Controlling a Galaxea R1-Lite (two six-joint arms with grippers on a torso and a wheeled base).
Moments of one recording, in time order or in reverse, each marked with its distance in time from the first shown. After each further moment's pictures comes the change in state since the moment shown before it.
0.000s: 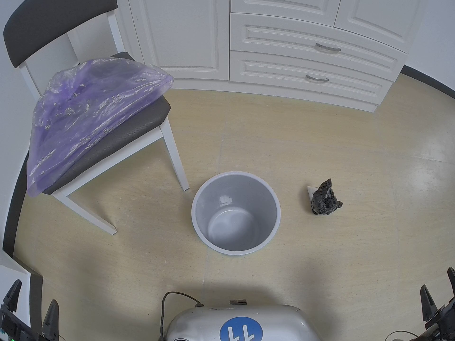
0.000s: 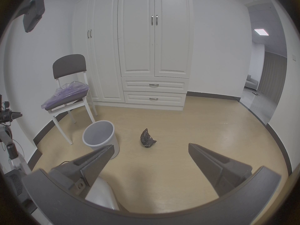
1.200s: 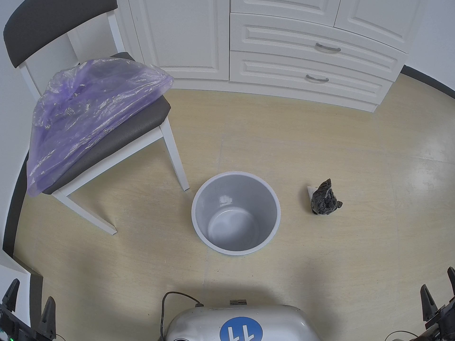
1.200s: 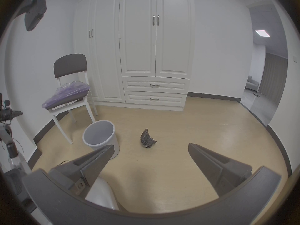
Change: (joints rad) left arm 0.000 0.000 0.000 -0.009 0.031 -0.027; right arm 0.000 0.000 0.000 -0.003 0.003 -0.002
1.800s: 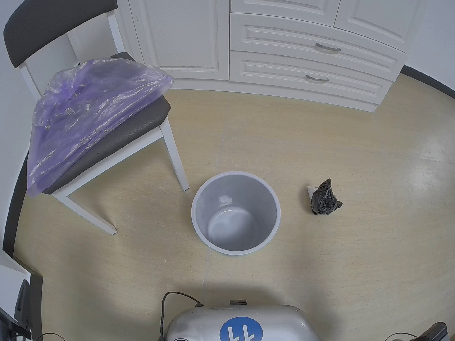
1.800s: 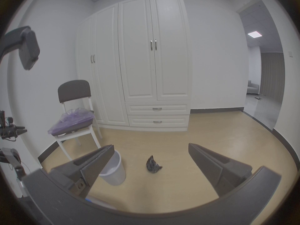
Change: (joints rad) left arm -0.006 0.038 -0.162 -0.001 -0.006 0.042; right arm 0.018 0.136 -0.279 -0.056 0.019 0.056
